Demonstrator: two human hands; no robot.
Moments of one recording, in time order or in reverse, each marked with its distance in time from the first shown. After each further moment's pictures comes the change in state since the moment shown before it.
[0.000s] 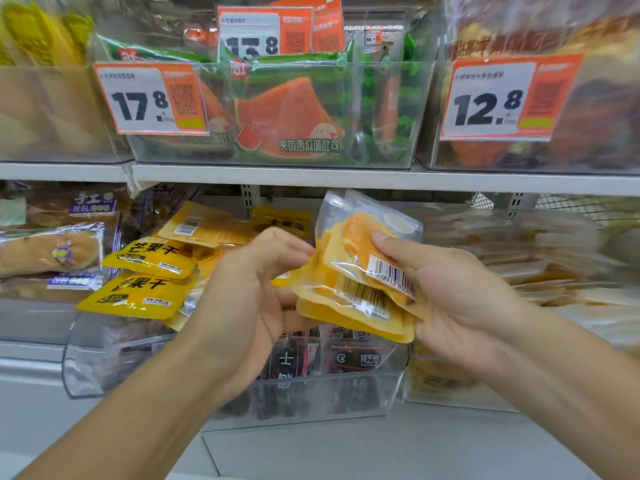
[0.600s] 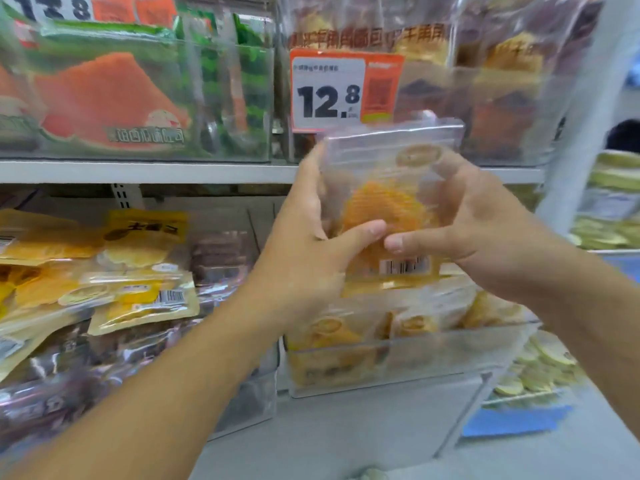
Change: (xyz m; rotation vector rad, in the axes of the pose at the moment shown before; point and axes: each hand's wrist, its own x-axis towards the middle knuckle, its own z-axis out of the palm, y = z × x) left_hand 0.063 -0.048 0.130 0.391 -0.385 0.463; right_hand -0.056 -0.089 -0.112 -0.760 0.003 -0.634
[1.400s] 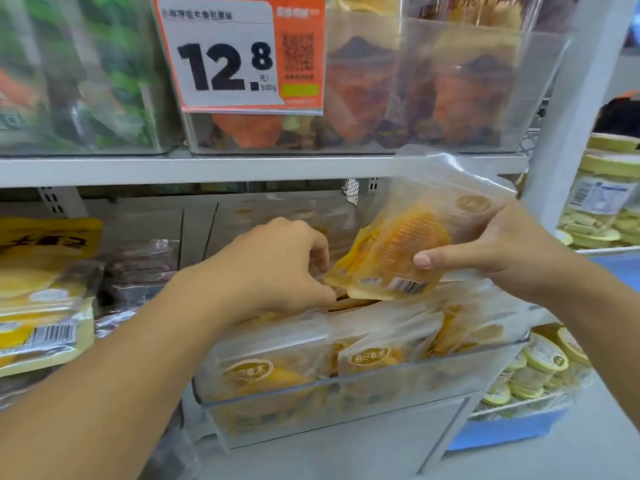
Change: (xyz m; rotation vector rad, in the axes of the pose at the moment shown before) left_hand 0.063 -0.045 0.025 1.057 -0.485 -0.271; right_hand -0.001 0.070 -0.104 -0.186 0.042 0.002
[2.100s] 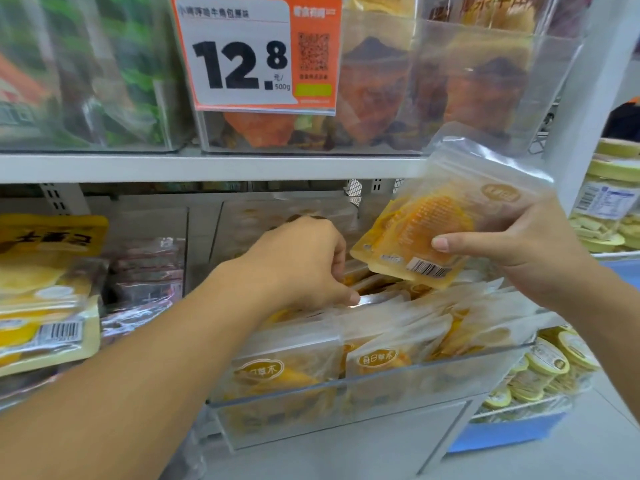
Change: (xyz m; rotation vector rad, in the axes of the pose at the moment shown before) left_hand 0.018 0.006 0.011 0.021 0.063 0.071; right_hand -0.002 0.002 -0.003 -0.075 0.204 -0.098
